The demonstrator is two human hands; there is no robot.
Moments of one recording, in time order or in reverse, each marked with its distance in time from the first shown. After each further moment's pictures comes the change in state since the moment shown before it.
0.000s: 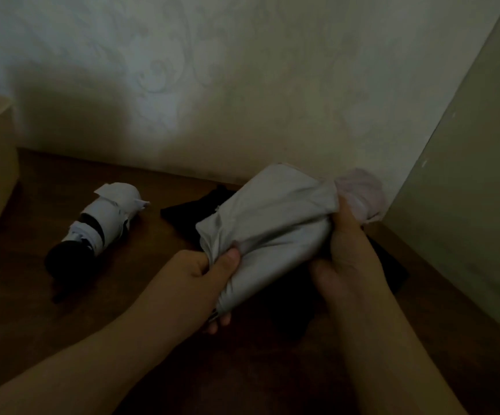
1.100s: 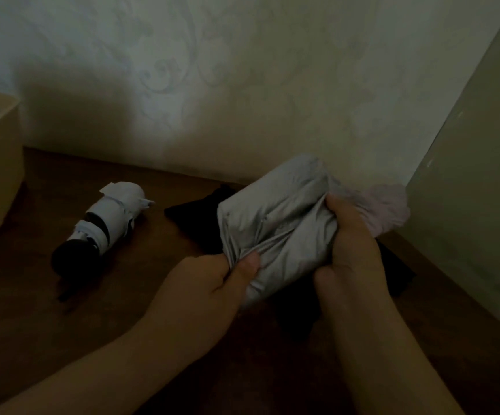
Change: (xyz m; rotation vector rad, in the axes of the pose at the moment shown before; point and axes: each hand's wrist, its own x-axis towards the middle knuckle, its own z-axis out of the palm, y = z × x) left_hand -0.002 -0.008 0.008 0.167 0.114 0.332; right_hand -0.003 0.008 0.005 -0.008 0.241 0.006
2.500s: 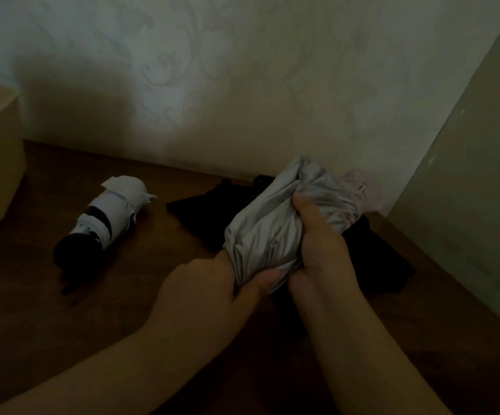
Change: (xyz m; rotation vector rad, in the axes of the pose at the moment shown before) left_hand -0.005 -0.010 0.007 0.359 0.067 0.131; right_hand -0.010 0.025 0.011 0.041 -0.157 0.091
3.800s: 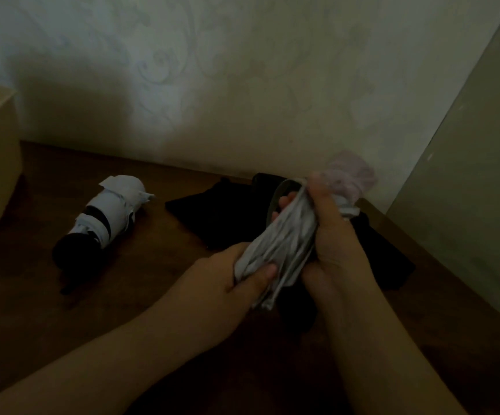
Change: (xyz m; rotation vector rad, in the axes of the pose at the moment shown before) left_hand 0.008 0.009 -0.012 -0.345 -0.360 -0.138; right_hand -0.007 -0.017 0.001 -0.005 -0.068 -0.094
